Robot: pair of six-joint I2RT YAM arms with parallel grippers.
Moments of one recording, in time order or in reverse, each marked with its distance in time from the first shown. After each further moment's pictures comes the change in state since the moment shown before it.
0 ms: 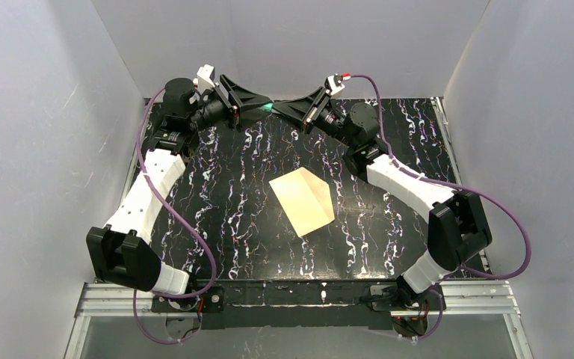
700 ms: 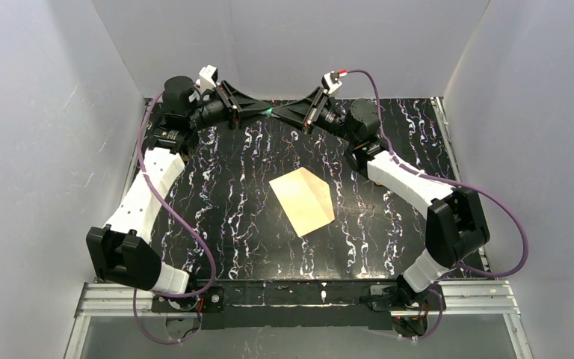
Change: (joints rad) left arm 0.013 0.005 0.029 -0.049 0.063 -0.016; right arm -0.026 0.023 0.029 -0.047 -0.099 -0.064
